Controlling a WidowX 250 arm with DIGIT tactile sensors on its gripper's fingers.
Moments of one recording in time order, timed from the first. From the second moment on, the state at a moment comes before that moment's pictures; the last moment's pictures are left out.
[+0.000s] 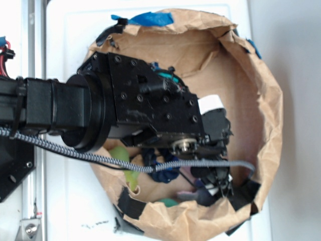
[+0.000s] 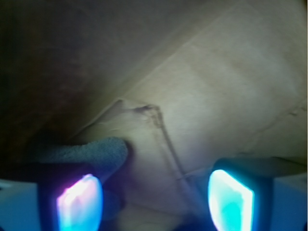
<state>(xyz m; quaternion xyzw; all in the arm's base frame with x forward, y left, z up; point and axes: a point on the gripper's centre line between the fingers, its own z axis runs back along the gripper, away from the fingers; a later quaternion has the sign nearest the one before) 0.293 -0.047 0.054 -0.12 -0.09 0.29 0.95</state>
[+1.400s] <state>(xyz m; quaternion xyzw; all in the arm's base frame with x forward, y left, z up) 0.313 -0.082 0.041 -0.18 -0.06 0.29 0.94</state>
